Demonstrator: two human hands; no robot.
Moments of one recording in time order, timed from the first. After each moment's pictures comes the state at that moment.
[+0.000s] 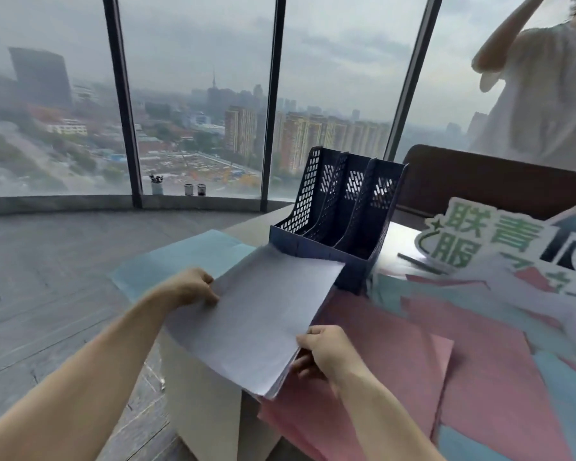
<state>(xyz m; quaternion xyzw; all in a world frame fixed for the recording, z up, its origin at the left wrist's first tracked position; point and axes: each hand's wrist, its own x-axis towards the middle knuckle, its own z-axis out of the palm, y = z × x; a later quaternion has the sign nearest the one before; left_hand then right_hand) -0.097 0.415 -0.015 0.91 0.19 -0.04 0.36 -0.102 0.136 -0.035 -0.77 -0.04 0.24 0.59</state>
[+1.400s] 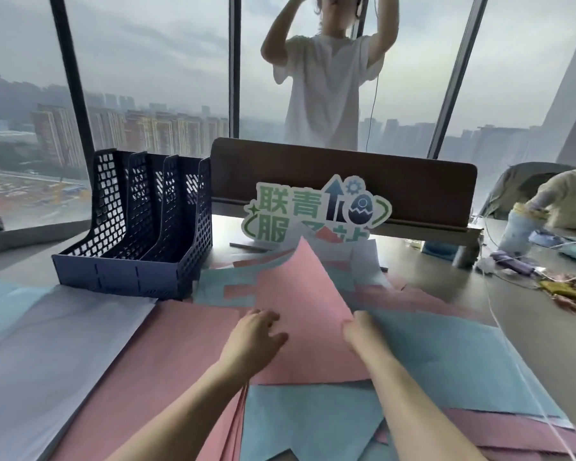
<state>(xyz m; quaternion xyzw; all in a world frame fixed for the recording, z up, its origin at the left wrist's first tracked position) -0.051 0.017 -0.047 0.94 -0.13 0.04 0.32 -0.058 -0.193 -0.041 -0.92 0.24 -0.03 0.31</state>
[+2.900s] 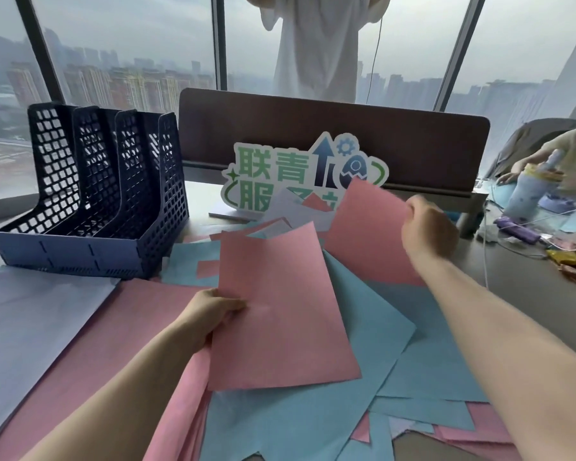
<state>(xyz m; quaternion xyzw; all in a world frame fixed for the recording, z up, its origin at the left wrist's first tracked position) -0.003 0.025 -0.061 0.73 0.10 -0.15 0.66 0.015 -0.336 0.030 -0.89 0.20 -0.39 0.10</state>
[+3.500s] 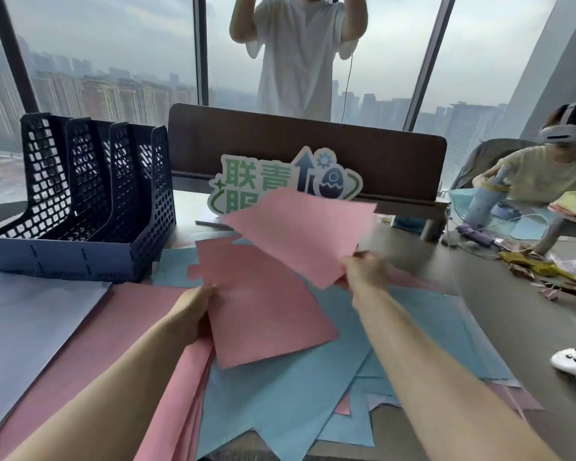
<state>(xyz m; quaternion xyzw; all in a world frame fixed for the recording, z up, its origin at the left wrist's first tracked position) -0.013 0.028 -0.051 0.64 0.15 -0.16 0.73 -0.029 -0.250 -0.009 -0.73 0.29 -0.23 0.57</state>
